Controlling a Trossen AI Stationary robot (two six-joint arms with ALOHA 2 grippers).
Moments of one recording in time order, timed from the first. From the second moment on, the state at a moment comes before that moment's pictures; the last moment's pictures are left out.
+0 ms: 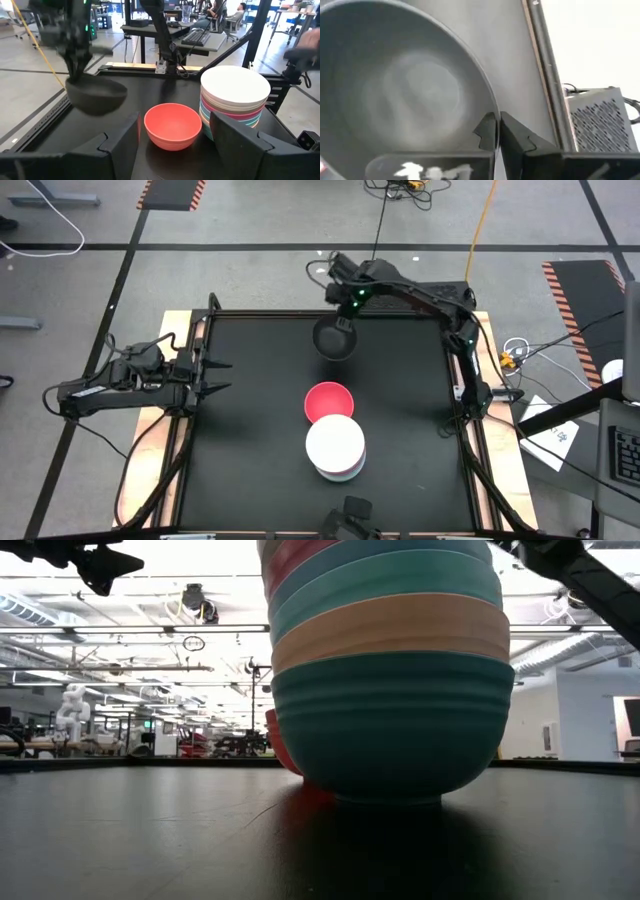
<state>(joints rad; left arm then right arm) 0.15 0.23 0.57 -0.48 0.13 -0.01 -0.59 2.11 2.08 -1.17 -0.13 -0.34</state>
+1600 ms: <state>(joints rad) 0.15 0.23 0.57 -0.49 0.07 0.00 0.03 1.86 2.24 -1.46 -0.19 0.22</state>
